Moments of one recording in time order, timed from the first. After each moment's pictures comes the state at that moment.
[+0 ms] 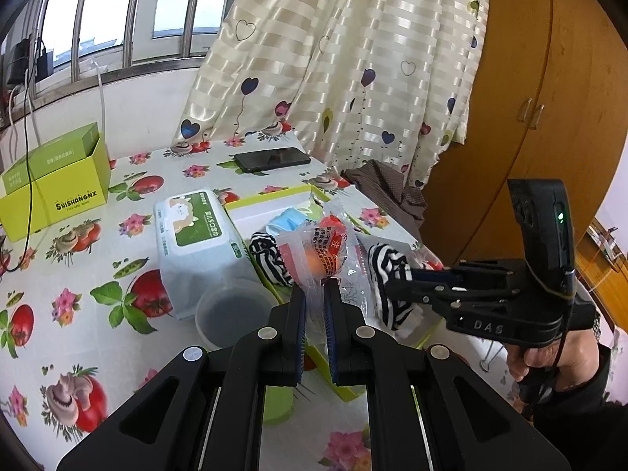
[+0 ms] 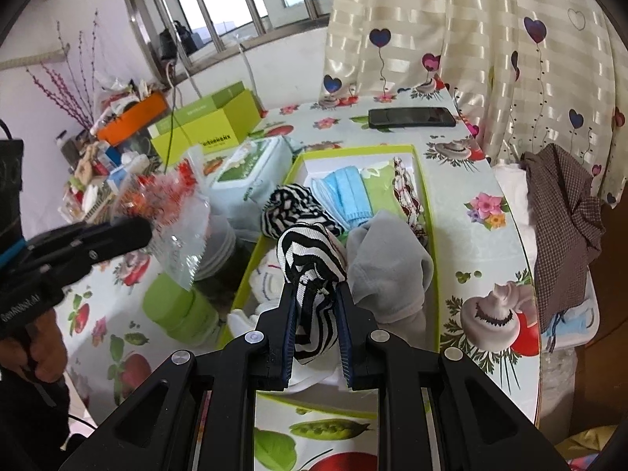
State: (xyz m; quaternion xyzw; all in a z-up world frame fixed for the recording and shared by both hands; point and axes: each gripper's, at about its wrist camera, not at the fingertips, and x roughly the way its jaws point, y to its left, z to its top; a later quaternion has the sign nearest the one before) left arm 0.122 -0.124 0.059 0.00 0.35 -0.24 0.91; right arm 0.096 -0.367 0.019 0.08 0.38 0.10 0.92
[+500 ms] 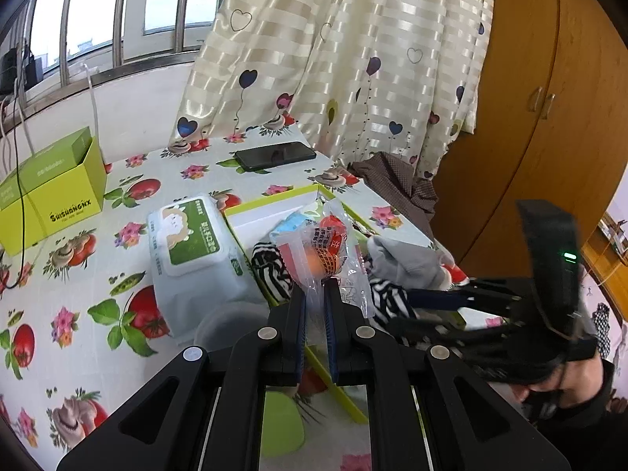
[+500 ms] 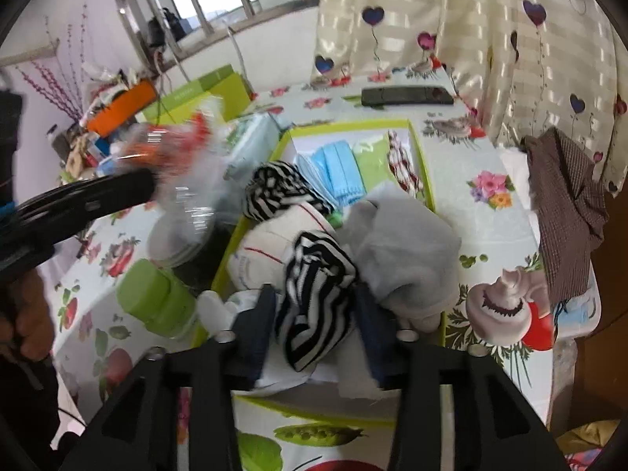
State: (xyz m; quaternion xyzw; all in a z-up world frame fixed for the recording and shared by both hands) left arm 0.153 -0.141 0.055 0.02 0.36 -0.23 0.90; right arm 0.103 -0.370 0.002 0.08 0.40 0.09 0.91
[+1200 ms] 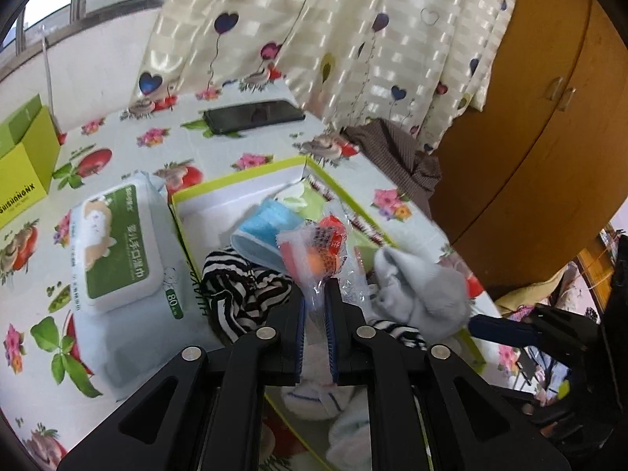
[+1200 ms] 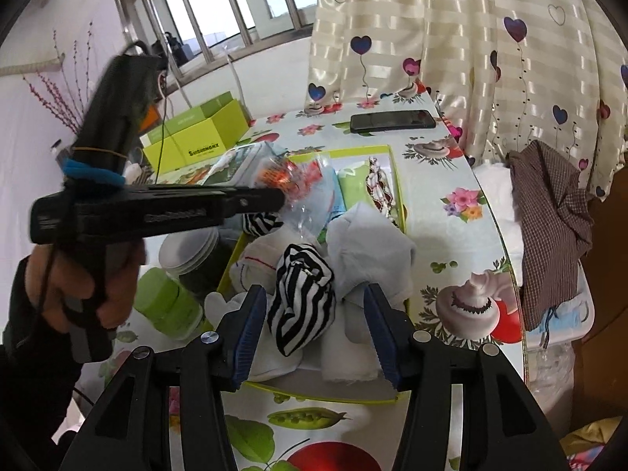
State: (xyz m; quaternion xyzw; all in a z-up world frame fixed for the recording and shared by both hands) left arm 0.230 -0.184 0.011 0.01 0.45 -0.25 0.86; right arm 0.079 -0.386 0.016 0.09 0.36 0.08 0.93
